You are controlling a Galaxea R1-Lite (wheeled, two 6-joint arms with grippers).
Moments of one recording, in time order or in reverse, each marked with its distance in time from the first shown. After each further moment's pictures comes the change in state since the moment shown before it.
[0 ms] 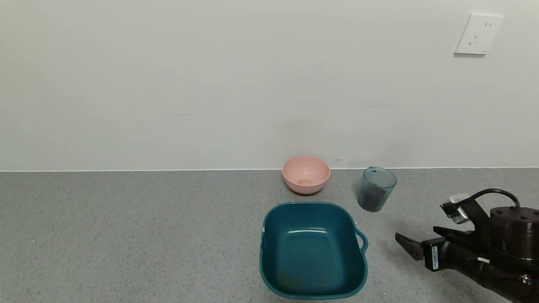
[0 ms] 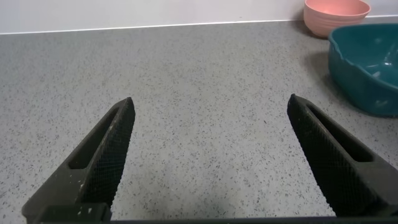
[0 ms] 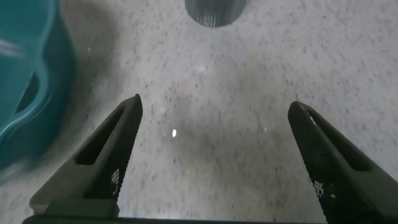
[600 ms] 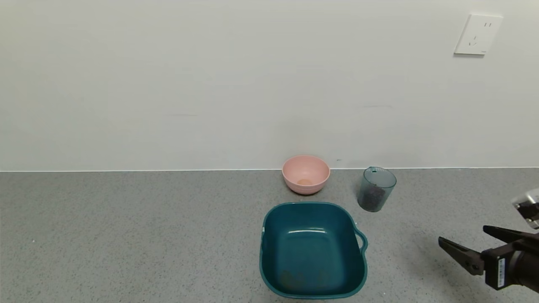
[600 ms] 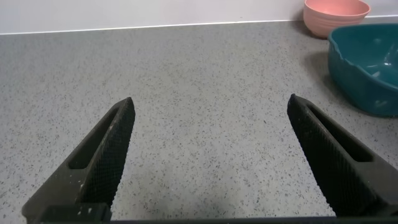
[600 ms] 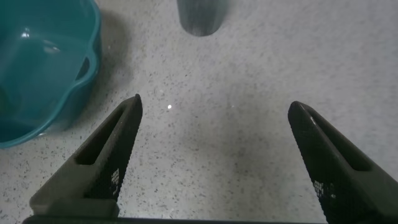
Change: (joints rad) left arm 0.000 0.000 0.000 0.000 0.000 0.000; right arm -0.039 -0.497 -0.045 0.497 0.019 -0.061
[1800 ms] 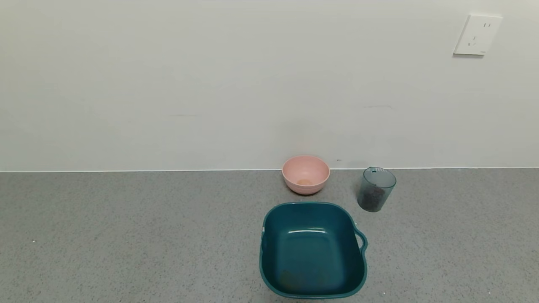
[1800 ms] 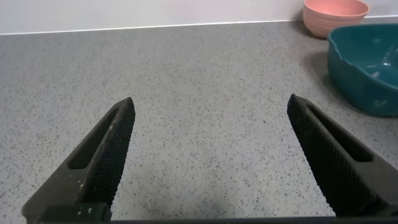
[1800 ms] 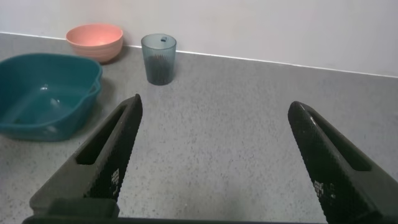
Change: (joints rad) left arm 0.000 0.000 0.000 0.000 0.000 0.000; right arm -0.166 -1.104 0.040 0.590 -0.006 -0.030
